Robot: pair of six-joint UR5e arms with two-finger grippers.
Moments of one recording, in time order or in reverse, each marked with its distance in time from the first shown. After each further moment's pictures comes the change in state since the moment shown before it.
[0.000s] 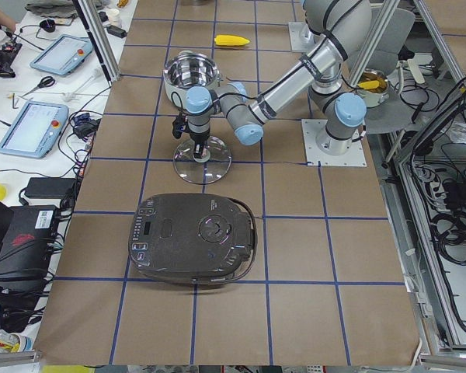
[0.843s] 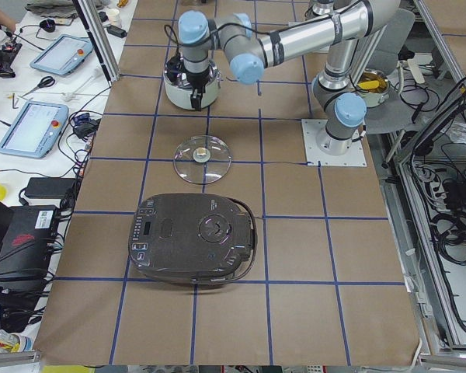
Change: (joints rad) left arm -0.190 0.239 0.314 -0.582 0.012 -0.165; right arm -0.023 0.077 0.247 -0.305 -0.001 -0.047
